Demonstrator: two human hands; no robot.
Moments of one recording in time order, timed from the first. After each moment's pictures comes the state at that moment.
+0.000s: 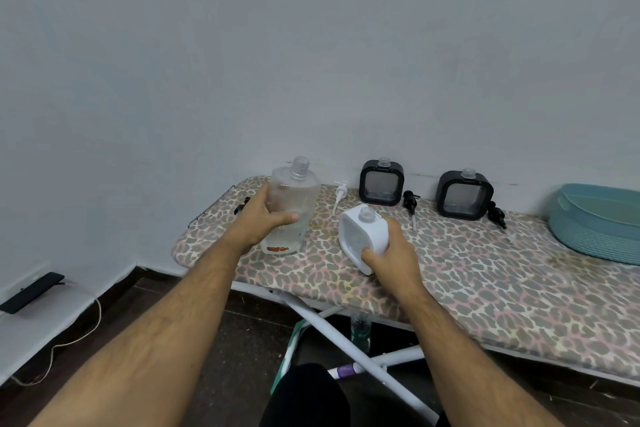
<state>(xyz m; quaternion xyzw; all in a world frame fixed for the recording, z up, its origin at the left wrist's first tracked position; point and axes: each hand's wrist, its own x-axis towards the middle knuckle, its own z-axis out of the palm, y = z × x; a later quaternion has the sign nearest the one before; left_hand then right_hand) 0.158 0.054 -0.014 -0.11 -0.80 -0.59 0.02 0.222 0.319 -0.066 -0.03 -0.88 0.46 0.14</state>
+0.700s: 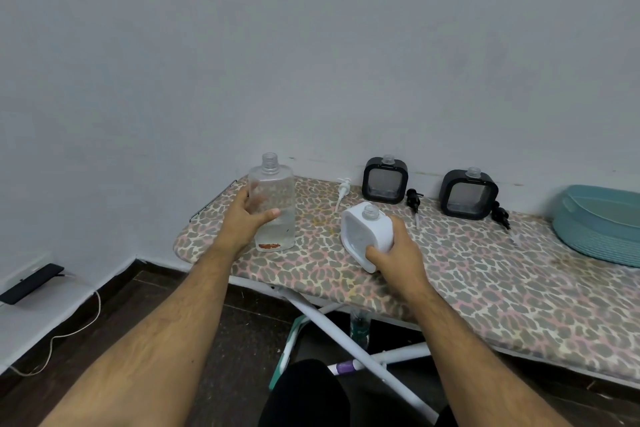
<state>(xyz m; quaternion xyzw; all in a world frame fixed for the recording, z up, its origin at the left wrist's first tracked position) 0.151 0.030 -0.044 -0.02 -0.74 -0.67 0.10 0.213 0.326 -0.073 -0.02 -0.87 0.48 0.13</state>
